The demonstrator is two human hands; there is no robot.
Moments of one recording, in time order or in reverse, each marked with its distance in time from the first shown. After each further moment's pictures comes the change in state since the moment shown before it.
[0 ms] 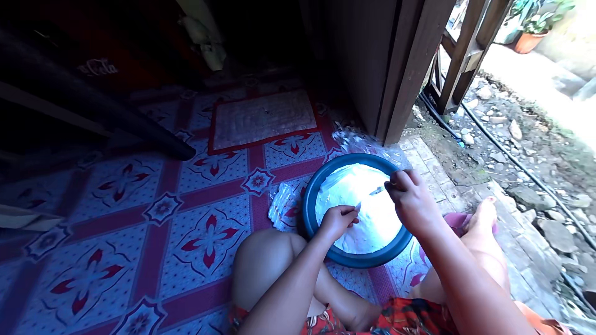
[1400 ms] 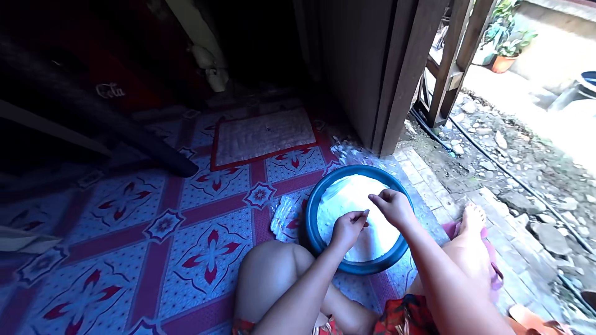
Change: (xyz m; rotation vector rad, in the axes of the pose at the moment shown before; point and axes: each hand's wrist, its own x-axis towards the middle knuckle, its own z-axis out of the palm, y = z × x) left_hand -0.005 0.000 0.023 -0.041 0.072 0.167; right_hand 0.008 0.003 0.031 0.675 -0.254 0.752
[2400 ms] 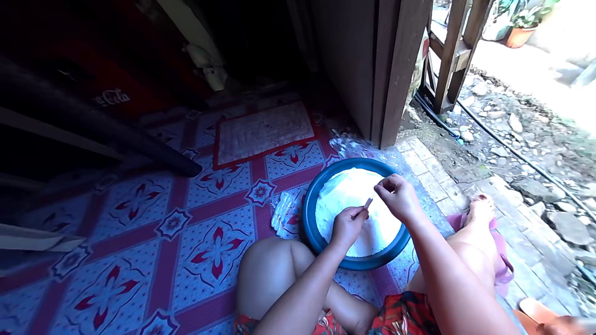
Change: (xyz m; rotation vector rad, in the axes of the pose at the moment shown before) left_hand -0.001 -0.003 0.013 0.117 0.068 0.172; right_hand 0.000 0.005 -0.011 0.078 0.087 -0.124
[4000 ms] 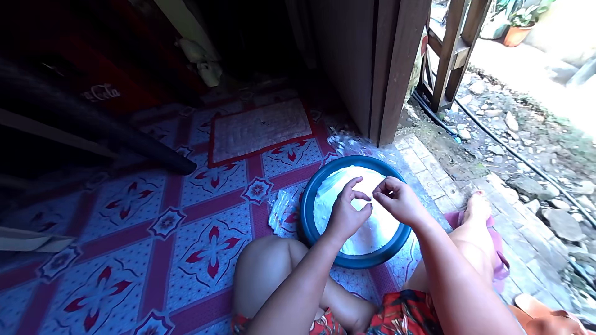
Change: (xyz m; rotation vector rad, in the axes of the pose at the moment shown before) left_hand 0.006 0.048 -0.015 0.076 -0.003 0.224; right_hand -0.005 0.008 -0.011 0.066 -0.184 -0.153
